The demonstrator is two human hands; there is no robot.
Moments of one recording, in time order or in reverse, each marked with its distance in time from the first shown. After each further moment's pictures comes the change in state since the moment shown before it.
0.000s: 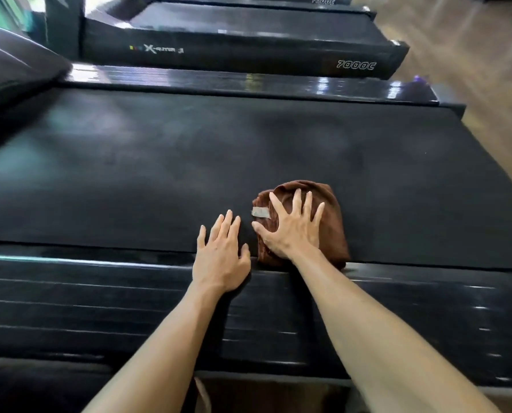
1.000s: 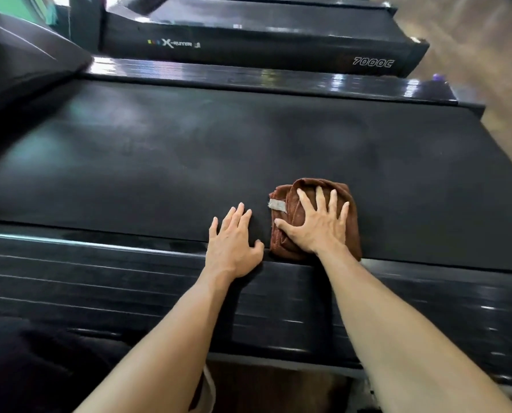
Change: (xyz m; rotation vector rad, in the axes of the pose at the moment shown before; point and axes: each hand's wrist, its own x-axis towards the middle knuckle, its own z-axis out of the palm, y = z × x) left_hand -0.003 0.002 -0.009 -0.058 -0.023 -0.059; right_hand 0.001 0.027 0.001 -0.015 -0.010 0.035
